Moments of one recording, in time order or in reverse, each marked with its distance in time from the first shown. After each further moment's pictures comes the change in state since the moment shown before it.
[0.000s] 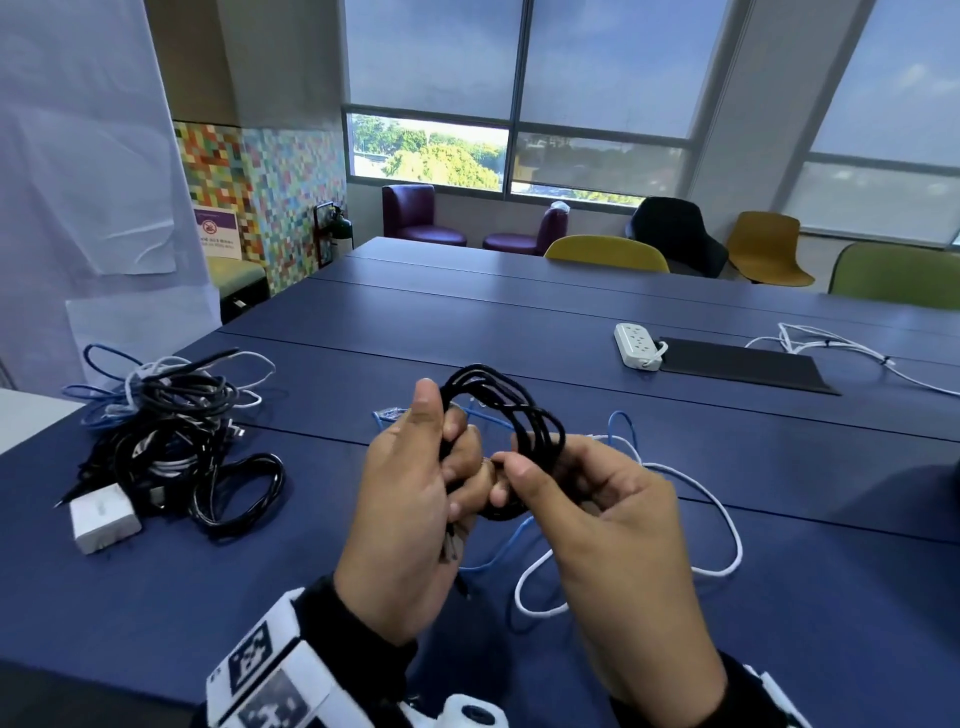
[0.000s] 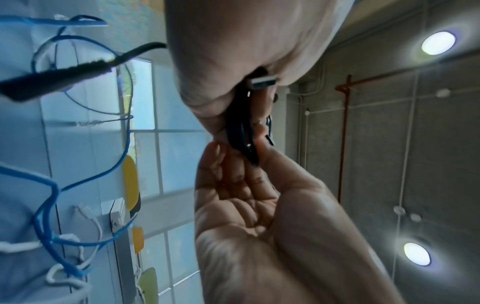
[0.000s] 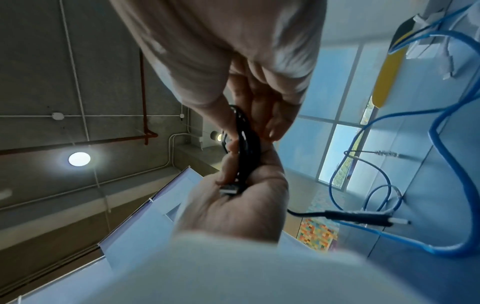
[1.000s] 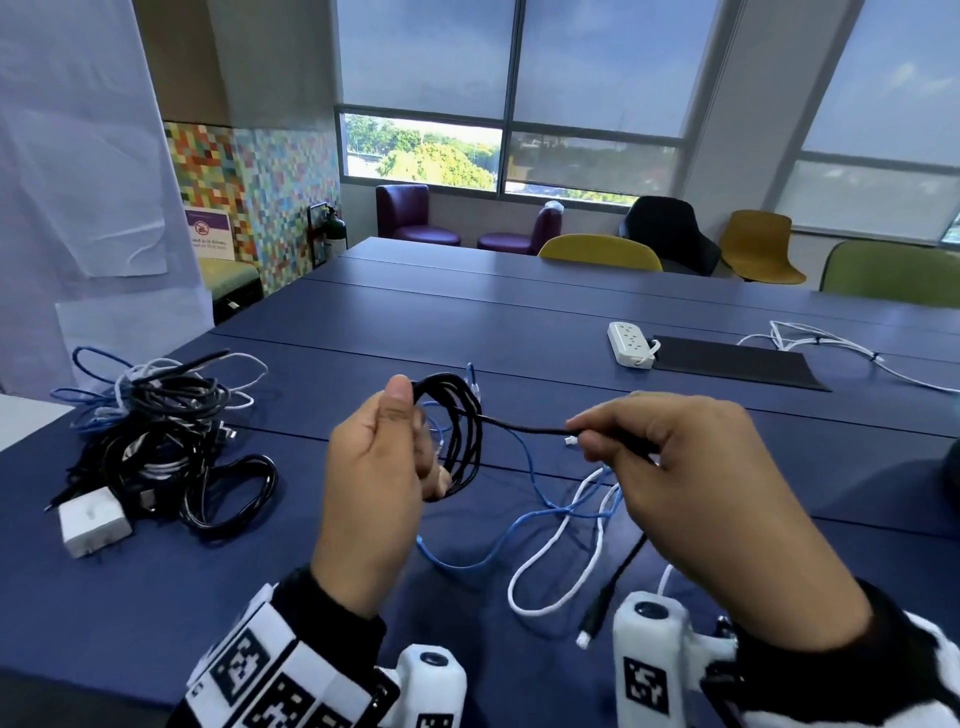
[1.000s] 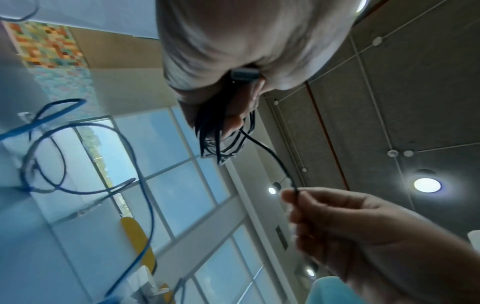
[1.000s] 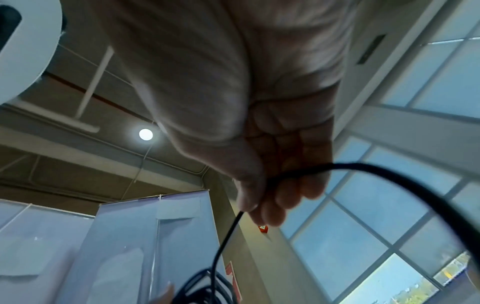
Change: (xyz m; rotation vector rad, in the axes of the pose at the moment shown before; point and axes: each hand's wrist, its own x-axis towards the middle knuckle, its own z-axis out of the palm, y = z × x) left_hand 0.015 0.000 -0.019 0.436 0.148 0.237; right_hand 0.033 -0.035 -0.055 -1.028 -0.103 -0.345
